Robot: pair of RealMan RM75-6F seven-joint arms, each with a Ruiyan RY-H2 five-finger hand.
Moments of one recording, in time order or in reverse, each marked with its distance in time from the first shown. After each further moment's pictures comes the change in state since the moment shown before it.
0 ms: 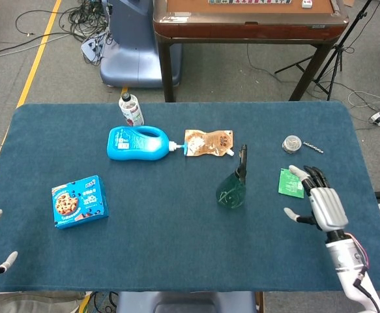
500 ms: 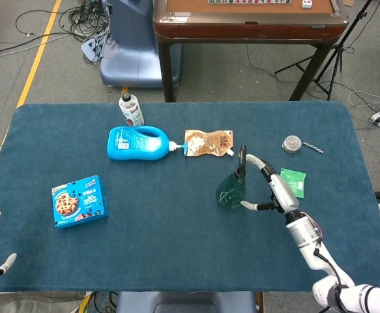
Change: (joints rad) left arm 0.010 0.003 0.005 -0.002 -0.006 0.004 0.001; right arm 0.189 -0.252 0.071 0.293 -0.087 -0.174 0.547
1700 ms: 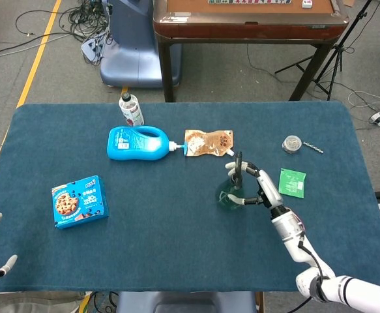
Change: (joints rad) left arm 0.003 -0.008 0.007 0.007 0.002 -0.006 -0.001; right arm 0.057 -0.145 0.043 0.137 -0.010 -0.022 0.249
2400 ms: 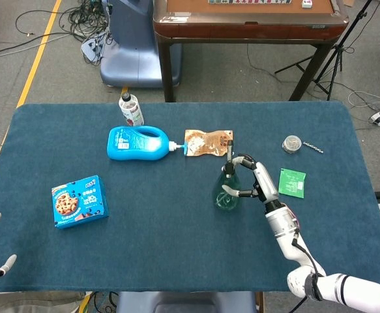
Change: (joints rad) left arm 0.002 0.004 -0.001 -0.004 0.000 0.004 0.000; right arm 0.030 0.017 0.068 -0.154 0.154 -0.016 -0.178
